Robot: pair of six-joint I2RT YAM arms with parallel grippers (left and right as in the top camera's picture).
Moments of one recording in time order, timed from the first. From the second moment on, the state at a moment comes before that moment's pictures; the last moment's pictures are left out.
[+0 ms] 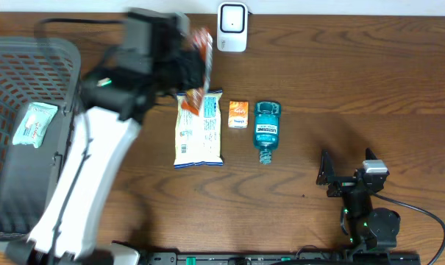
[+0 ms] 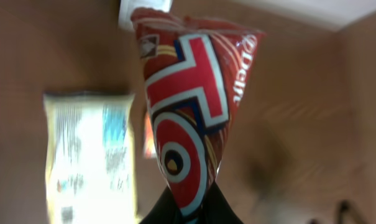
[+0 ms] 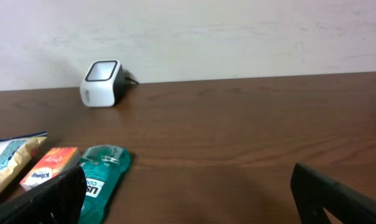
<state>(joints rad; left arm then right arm) -0.36 1.57 1.68 -0.99 0.25 -0.48 0.01 0.01 0.01 -0.07 -0.05 0.10</state>
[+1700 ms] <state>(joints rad) -0.69 1.78 1.15 -0.60 0.12 -0.88 0.01 0.01 0.01 -0.07 -0.05 0.10</state>
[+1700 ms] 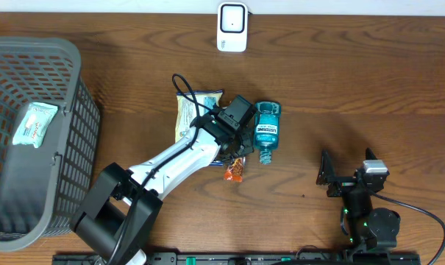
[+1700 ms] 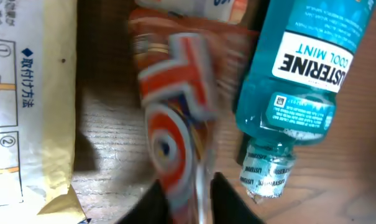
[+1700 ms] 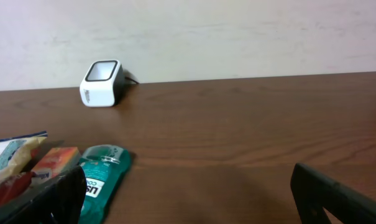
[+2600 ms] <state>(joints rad) -0.28 1.24 1.38 -0.70 0.12 -0.75 0.01 0.01 0.01 -0.07 -0.05 0.10</state>
